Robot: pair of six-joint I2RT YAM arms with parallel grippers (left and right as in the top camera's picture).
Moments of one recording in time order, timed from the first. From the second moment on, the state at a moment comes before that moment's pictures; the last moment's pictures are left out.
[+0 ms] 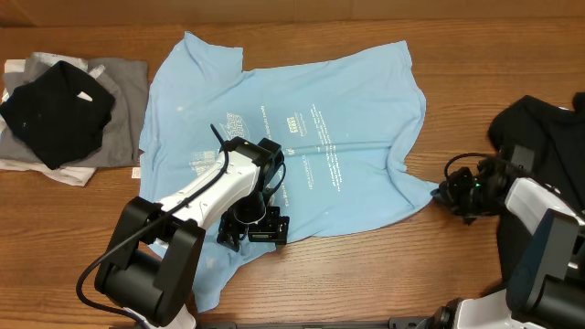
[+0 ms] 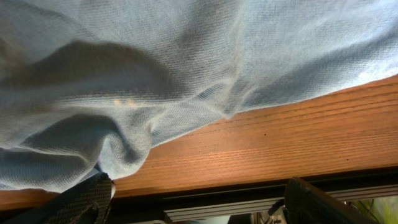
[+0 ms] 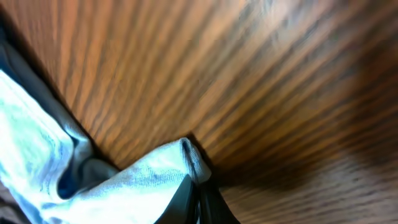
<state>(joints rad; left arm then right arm) -0.50 1.81 1.12 -1.24 0.26 -0.39 -0.38 1.68 0.79 -0.53 -0.49 0.57</state>
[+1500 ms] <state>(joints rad) -0.50 1.81 1.12 -1.22 0.26 -0.36 -0.38 1.27 0.94 -0.97 -0.08 0.60</state>
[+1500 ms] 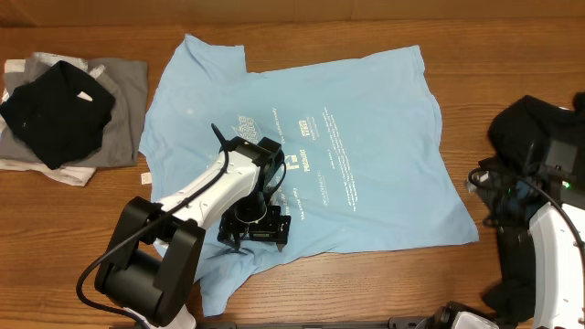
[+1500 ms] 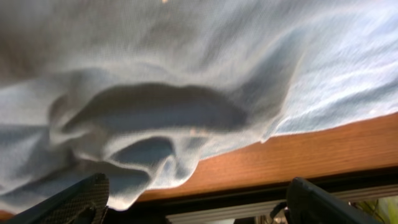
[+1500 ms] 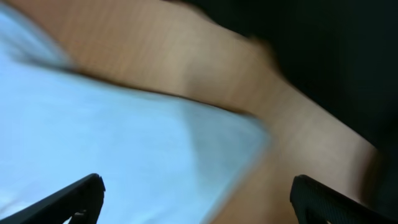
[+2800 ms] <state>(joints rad) -0.17 1.84 1.18 -1.06 0.11 -0.47 -0.15 1.73 0.95 -0.42 -0.22 0.51</state>
